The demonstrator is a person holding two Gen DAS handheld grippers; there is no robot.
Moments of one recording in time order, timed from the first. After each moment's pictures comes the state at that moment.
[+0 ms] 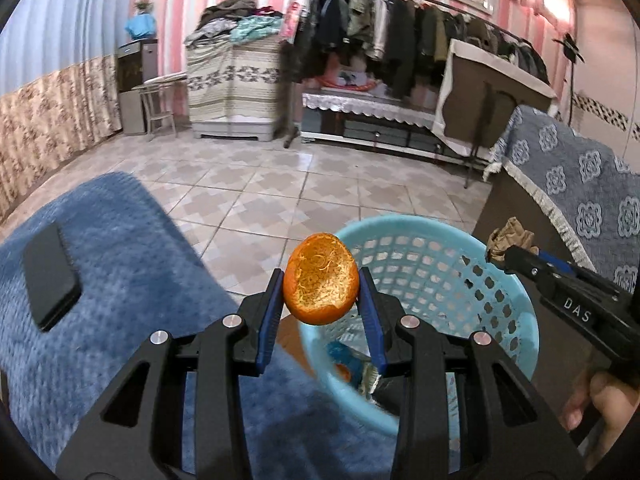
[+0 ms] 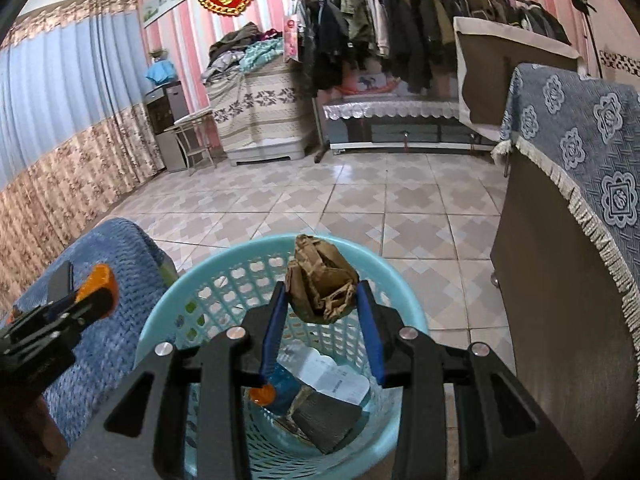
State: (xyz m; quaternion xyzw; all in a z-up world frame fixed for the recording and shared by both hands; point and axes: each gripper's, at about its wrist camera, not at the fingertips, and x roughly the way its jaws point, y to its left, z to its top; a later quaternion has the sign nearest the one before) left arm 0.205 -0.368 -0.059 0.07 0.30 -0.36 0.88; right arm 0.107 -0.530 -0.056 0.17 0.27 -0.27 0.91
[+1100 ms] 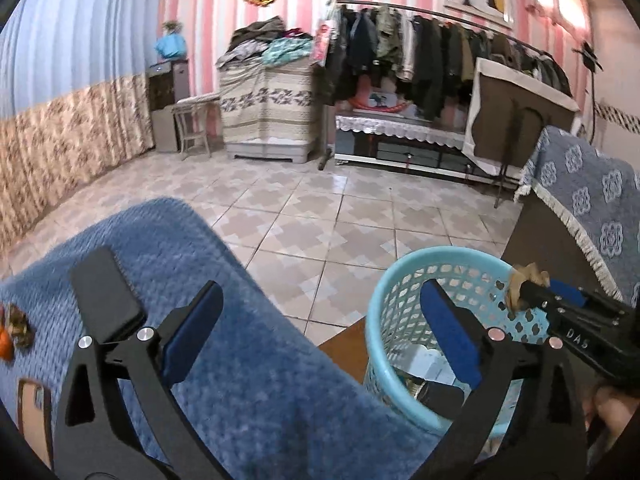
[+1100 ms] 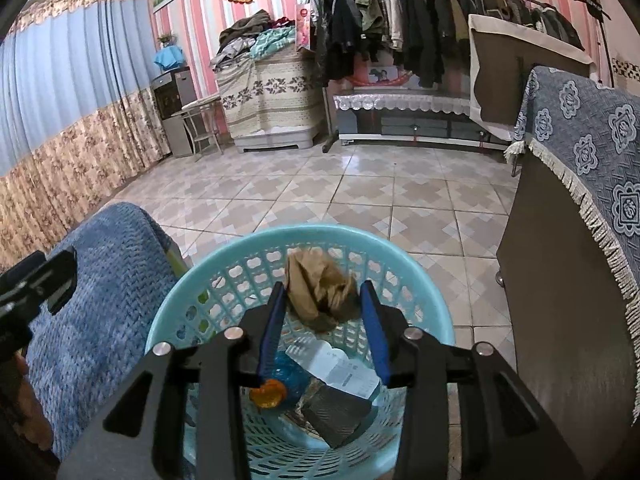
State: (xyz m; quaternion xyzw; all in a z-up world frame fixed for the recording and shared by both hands) left arm 0.225 -0.324 -0.023 0.06 0.27 -0.30 0.91; right arm 0.125 -0.513 -0.058 0.15 0.29 -0.25 0.91
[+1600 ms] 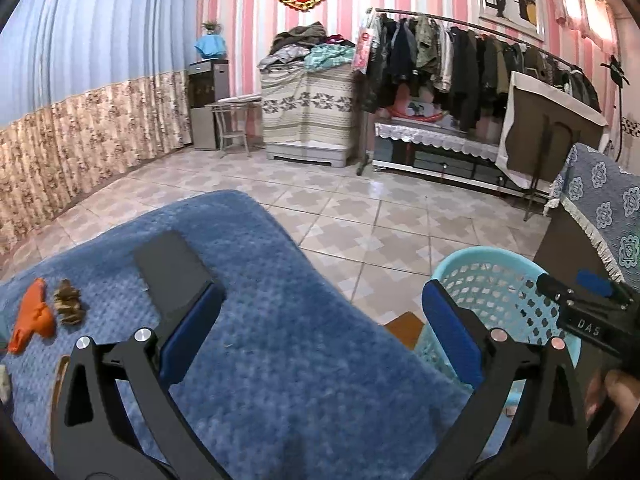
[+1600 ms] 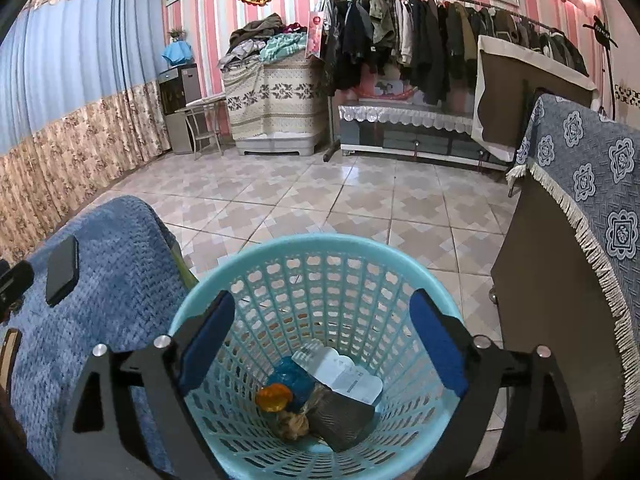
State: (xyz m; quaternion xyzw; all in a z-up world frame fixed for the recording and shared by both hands) left arm 0.215 -0.257 -0.012 0.06 0.26 -0.24 0.93; right arm 0.135 -0.482 -0.041 0.11 0.28 -0.26 0.92
